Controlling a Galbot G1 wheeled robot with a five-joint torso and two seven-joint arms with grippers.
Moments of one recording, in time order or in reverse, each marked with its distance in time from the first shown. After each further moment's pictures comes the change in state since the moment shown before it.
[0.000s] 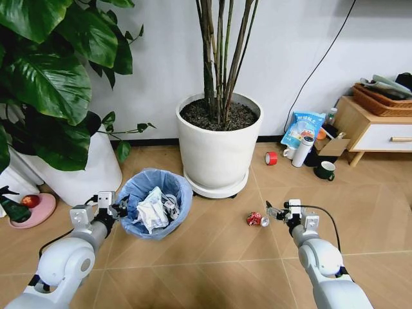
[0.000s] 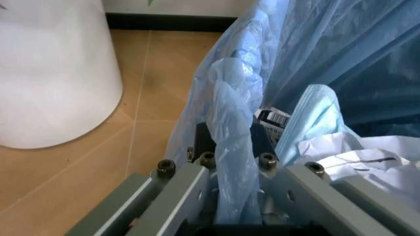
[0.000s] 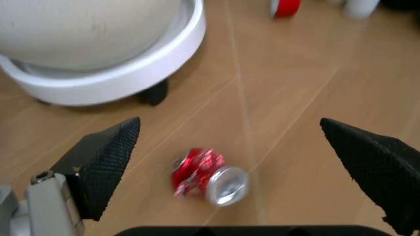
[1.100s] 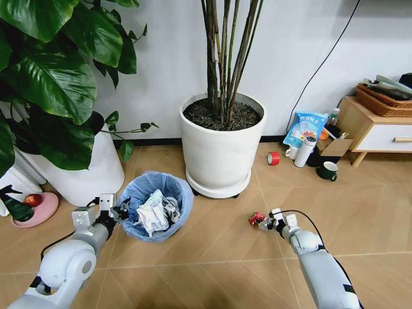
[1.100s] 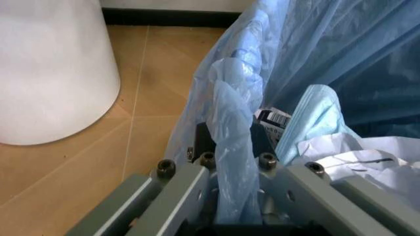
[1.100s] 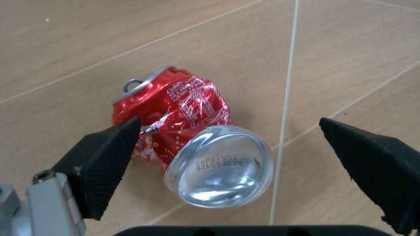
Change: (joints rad) left arm 0.006 0.003 0.012 0.010 0.003 -0.012 0.003; right arm 0.346 0.024 -0.049 -0.674 -0.422 0.233 -0.330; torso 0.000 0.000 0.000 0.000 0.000
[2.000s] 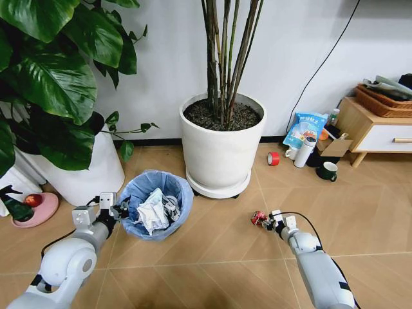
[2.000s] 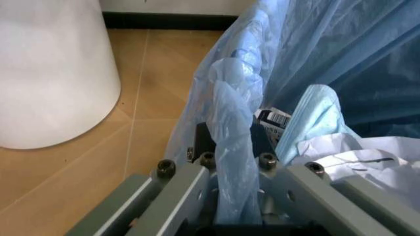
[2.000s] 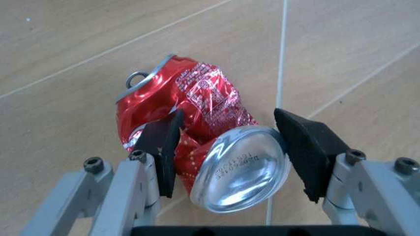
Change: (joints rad) left arm -0.005 0.005 0.001 -0.002 -0.001 -0.001 0.002; right arm -0.006 0.017 0.036 -0.024 0.012 0.002 0.028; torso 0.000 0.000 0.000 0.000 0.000
